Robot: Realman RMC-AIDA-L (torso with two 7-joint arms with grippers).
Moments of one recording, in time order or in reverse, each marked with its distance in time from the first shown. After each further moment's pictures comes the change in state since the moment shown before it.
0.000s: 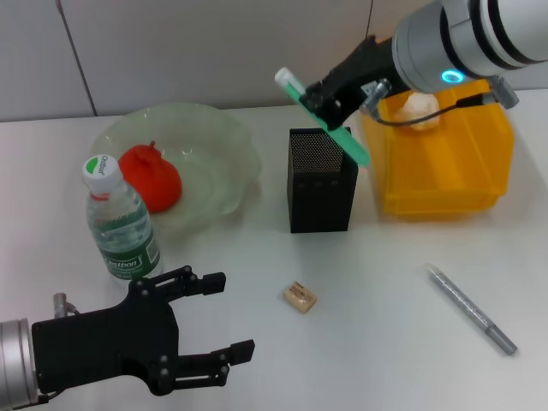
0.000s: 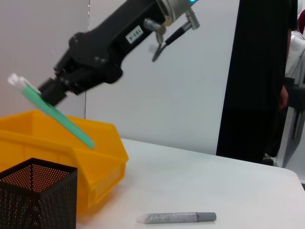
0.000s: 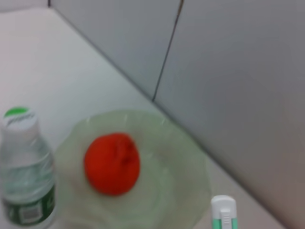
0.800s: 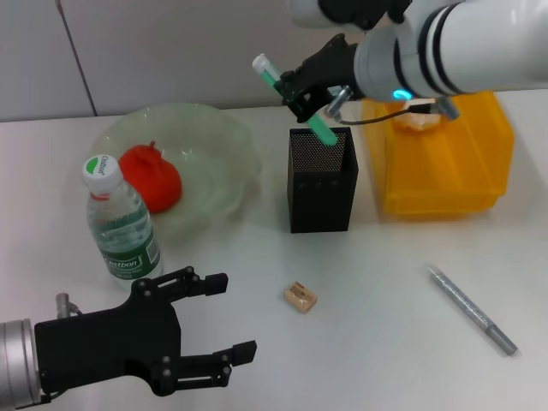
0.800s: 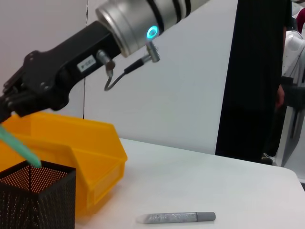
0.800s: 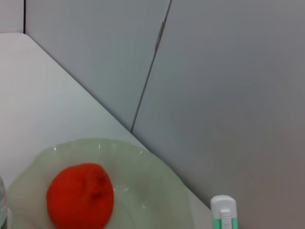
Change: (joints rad) left arm -0.005 -0.002 0.002 -0.010 0.000 -0.001 0.010; right arm -0.016 0.000 -0.118 -0.253 0.007 0.405 -0.055
